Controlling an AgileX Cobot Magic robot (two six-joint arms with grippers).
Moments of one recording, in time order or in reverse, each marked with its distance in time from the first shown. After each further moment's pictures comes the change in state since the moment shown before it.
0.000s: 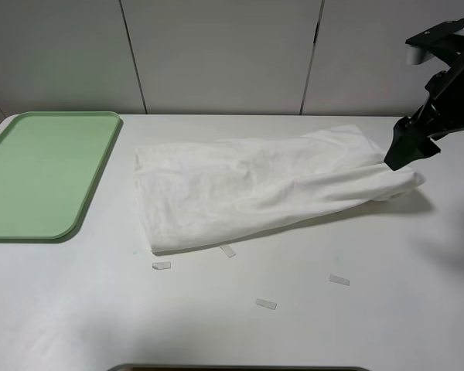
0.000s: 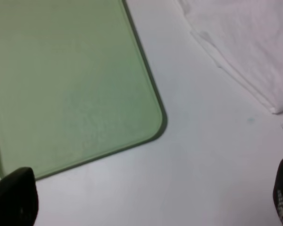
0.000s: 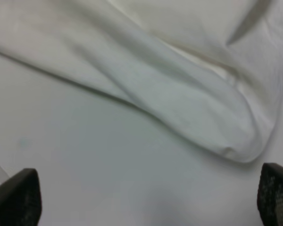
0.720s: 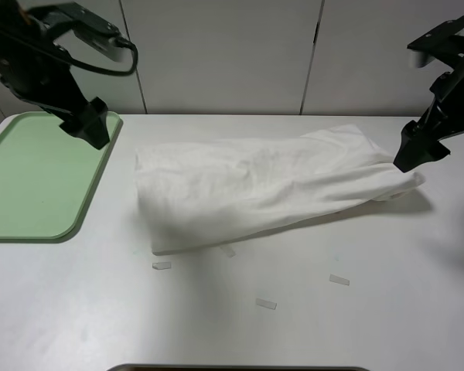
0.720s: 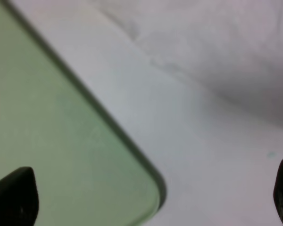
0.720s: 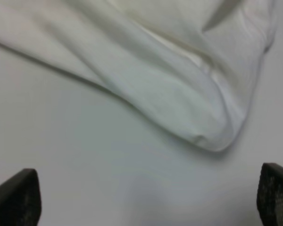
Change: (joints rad) left arm 0.000 0.685 -0.239 -0.131 -0.178 0.369; right arm 0.000 0.000 0.000 -0.092 -0.004 -0.004
